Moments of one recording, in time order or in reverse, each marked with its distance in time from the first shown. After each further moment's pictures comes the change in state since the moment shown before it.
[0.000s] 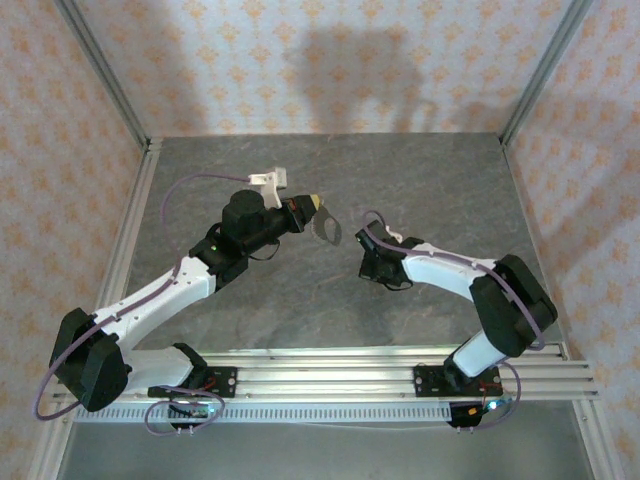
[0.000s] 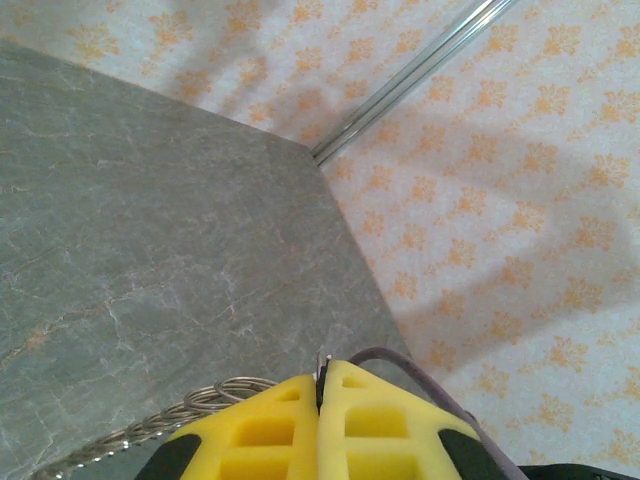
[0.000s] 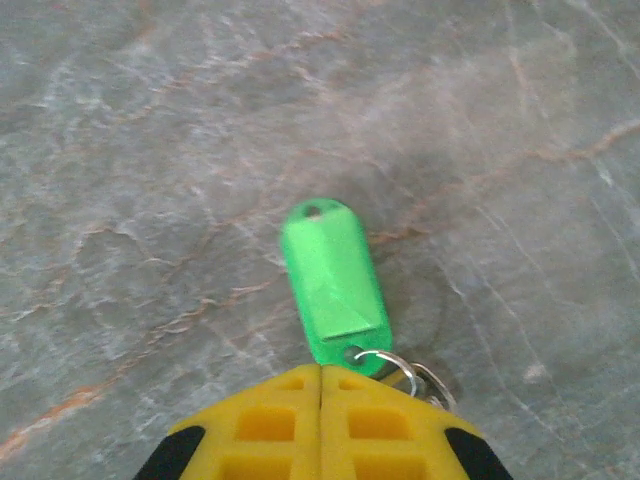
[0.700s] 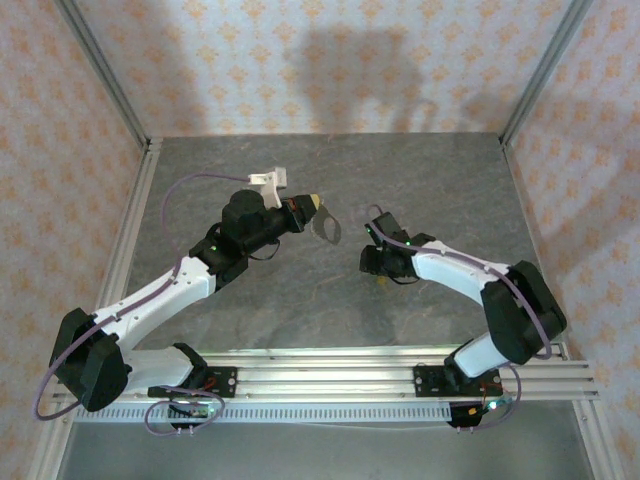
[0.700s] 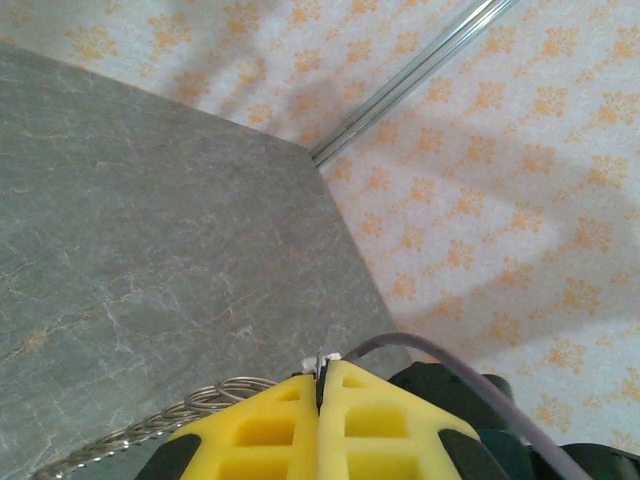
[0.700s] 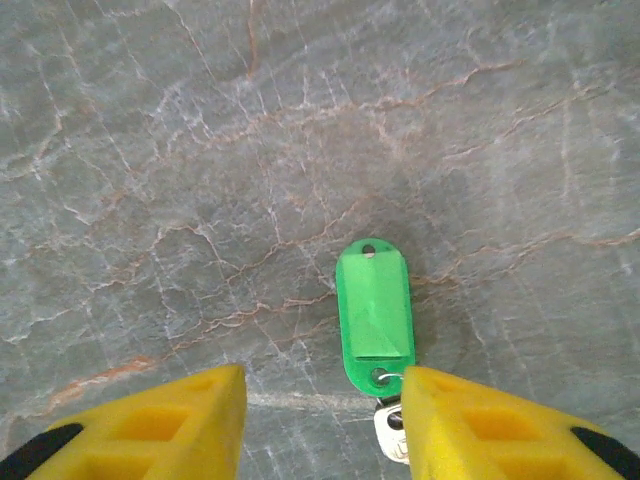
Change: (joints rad) left arm 0.000 0.000 0.000 0.003 0.000 0.000; right arm -0.061 -0.061 -0.005 0.032 -0.089 -0.201
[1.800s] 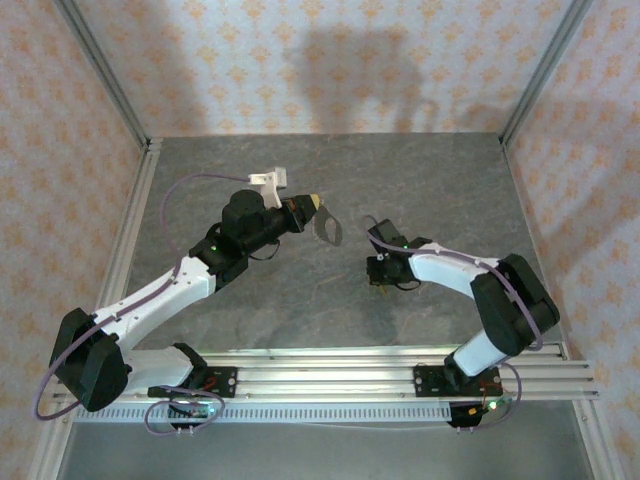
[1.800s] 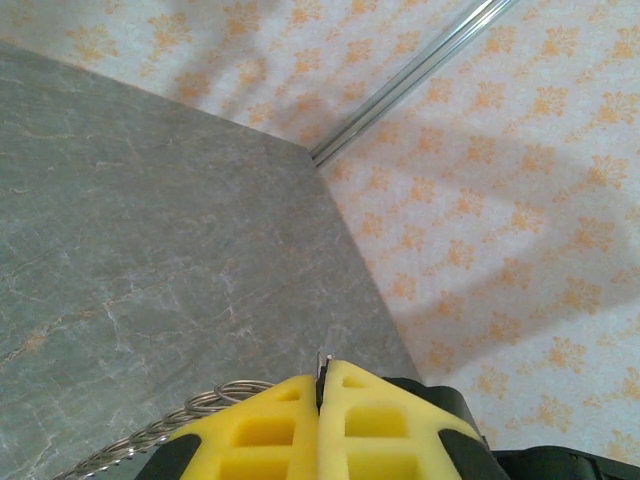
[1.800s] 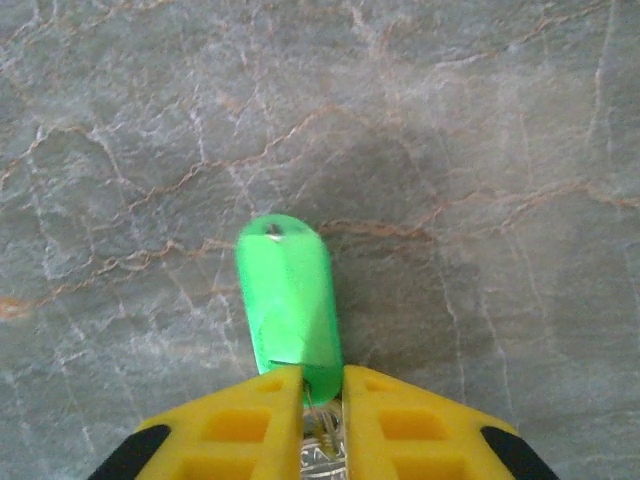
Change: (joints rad) left arm 0.000 0.000 0.000 0.000 0.000 0.000; right arm -0.012 0.045 -0.056 -0.005 -0.035 -0.126
